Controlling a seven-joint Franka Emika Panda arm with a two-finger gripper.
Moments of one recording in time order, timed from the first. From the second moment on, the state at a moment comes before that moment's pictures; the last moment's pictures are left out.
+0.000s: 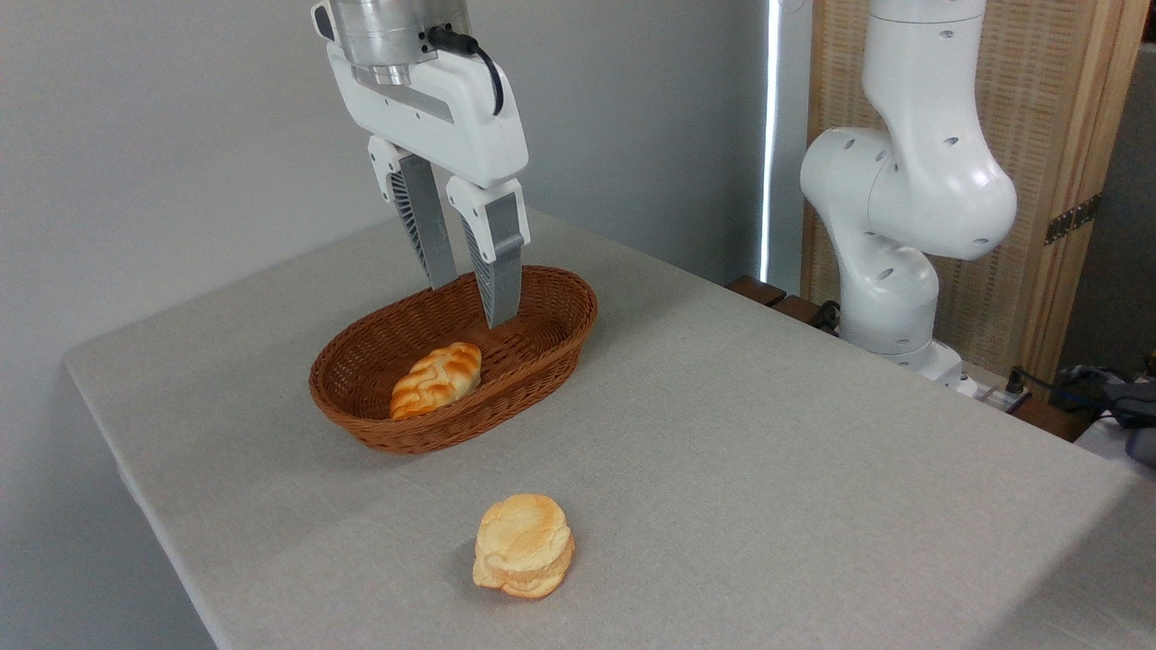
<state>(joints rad) -0.08 -0.04 -0.02 -1.63 -0.04 1.57 0.69</state>
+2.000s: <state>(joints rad) -0.07 -0.04 0.00 -1.63 -0.04 1.57 0.70</state>
